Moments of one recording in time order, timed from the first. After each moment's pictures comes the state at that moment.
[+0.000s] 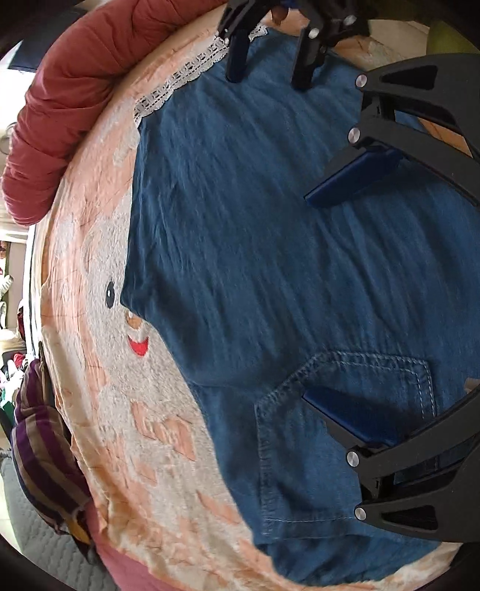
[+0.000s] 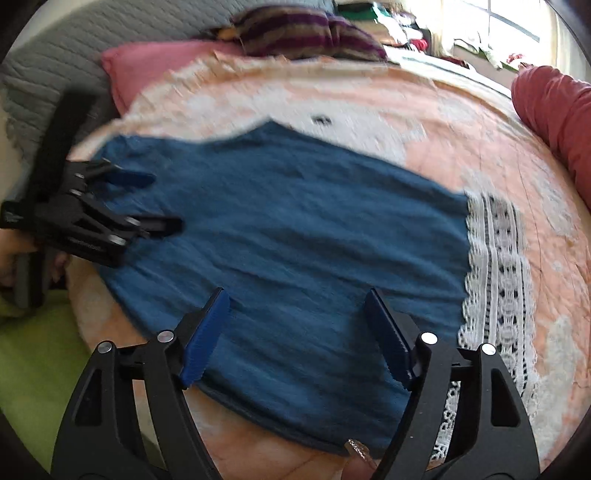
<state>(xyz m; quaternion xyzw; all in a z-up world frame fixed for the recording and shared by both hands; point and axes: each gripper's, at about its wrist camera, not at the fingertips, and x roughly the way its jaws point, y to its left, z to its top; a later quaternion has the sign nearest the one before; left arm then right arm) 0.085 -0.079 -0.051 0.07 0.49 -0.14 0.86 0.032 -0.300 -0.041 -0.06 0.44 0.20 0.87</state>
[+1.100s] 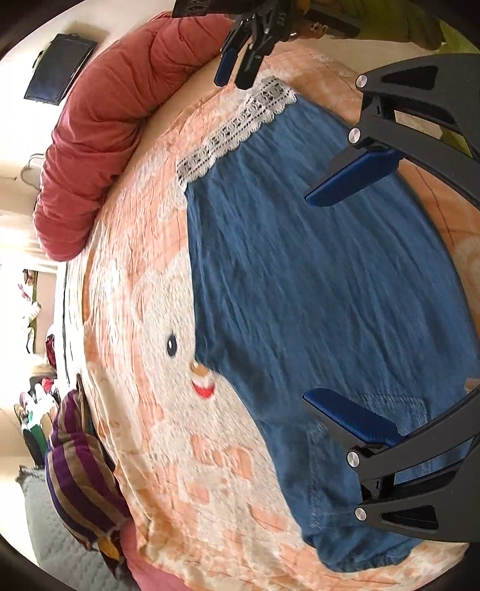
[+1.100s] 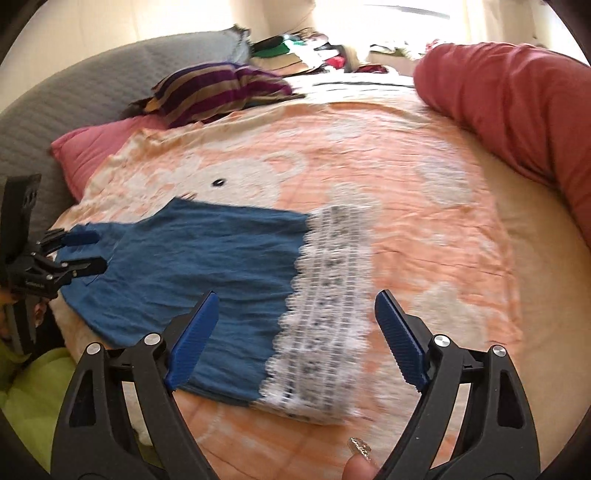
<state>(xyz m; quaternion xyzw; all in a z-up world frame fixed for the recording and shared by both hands) 0.073 -0.117 0.008 0.06 0.44 -0.21 0.87 0.004 -0.417 0.016 0.05 0.37 0.08 0.92</state>
